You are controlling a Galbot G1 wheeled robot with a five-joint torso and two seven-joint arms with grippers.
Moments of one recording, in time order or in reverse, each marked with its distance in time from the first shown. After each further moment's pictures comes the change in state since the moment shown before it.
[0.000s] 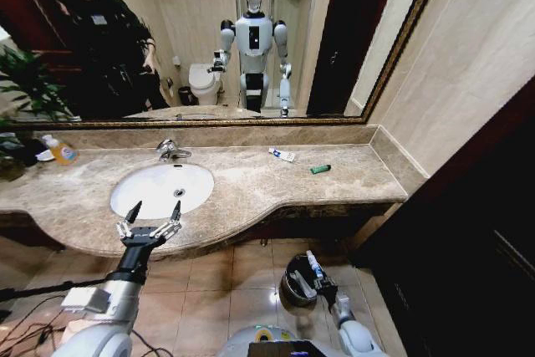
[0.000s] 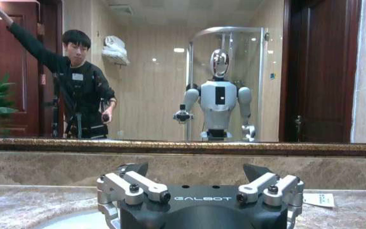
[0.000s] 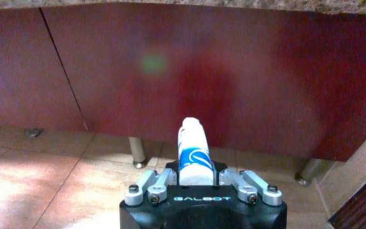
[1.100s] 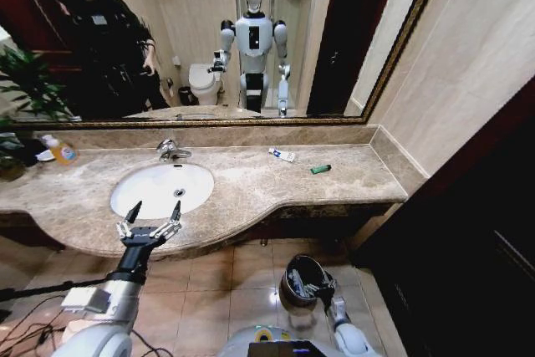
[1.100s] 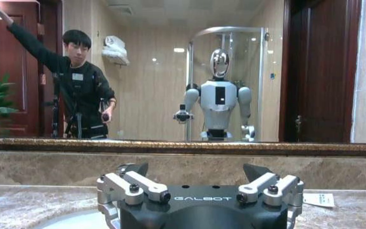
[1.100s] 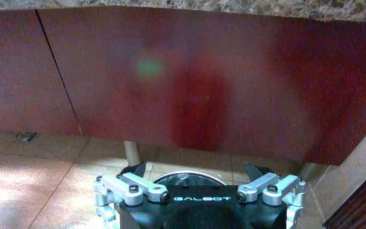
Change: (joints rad) left arm 0.000 0.000 0.000 0.000 0.000 0.000 0.000; right arm 0.002 0.010 -0.004 -0.013 -0.012 0.038 0.032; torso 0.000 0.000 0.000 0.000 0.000
